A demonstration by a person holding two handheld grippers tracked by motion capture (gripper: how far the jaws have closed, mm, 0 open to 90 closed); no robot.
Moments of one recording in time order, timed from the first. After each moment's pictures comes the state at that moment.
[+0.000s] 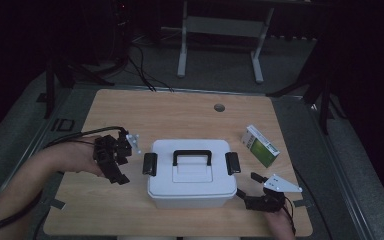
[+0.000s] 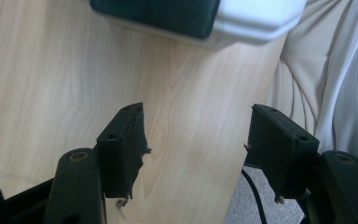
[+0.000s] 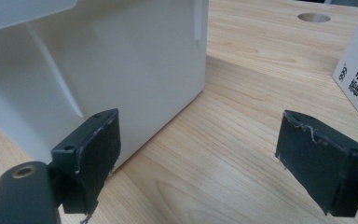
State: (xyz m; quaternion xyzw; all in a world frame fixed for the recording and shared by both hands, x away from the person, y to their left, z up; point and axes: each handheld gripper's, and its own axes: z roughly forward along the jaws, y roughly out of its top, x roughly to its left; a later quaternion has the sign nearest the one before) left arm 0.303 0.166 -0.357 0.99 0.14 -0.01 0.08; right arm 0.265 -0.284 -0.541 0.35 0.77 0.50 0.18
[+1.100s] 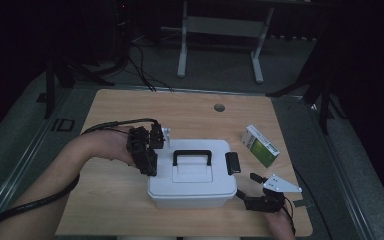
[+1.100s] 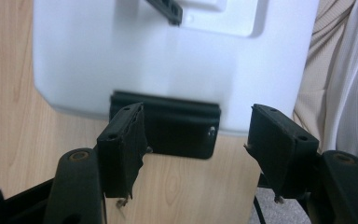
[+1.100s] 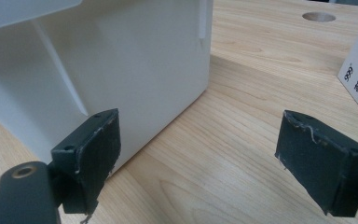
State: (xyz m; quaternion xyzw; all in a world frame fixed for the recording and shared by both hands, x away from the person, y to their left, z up) left arm 0.329 0.097 -0.350 0.99 0.09 -0.01 0.08; right arm 0.264 -0.283 -0.541 0.35 0.77 0.50 0.18
